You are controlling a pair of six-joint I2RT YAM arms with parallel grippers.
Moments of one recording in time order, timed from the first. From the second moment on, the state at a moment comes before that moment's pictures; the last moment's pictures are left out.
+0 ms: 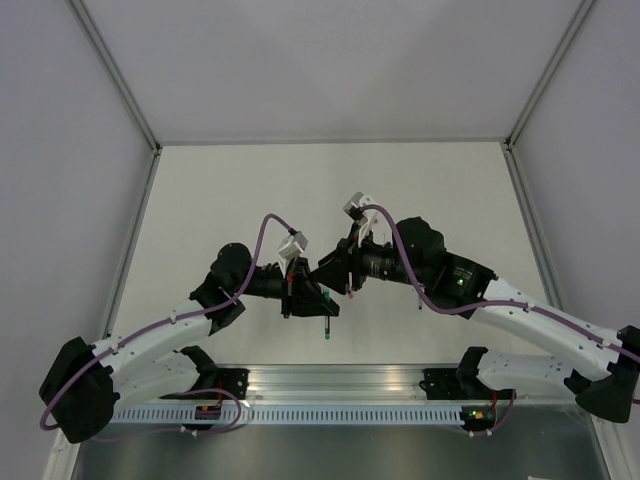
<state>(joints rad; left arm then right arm) -0.76 1.00 0.51 0.55 0.97 -0.58 0.98 1.07 1.04 -0.18 -0.22 0.41</state>
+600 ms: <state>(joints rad) -0.76 1.00 0.51 0.51 0.97 -0.56 0.98 1.00 0.91 -0.10 -0.27 0.44</state>
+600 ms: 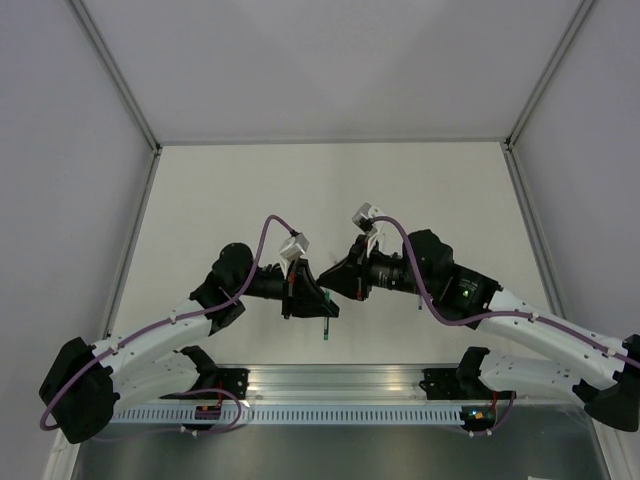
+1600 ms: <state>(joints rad) -0.75 1.01 0.51 0.45 0.96 -0.55 0.98 1.10 0.98 -0.17 -0.31 0.39</state>
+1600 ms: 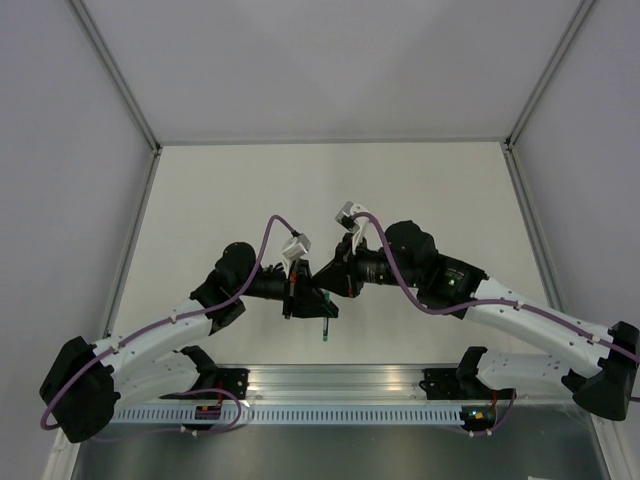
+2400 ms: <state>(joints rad) -0.76 1.01 0.51 0.45 0.93 -0.55 0.98 1.05 0.91 -0.06 -0.26 0.42</state>
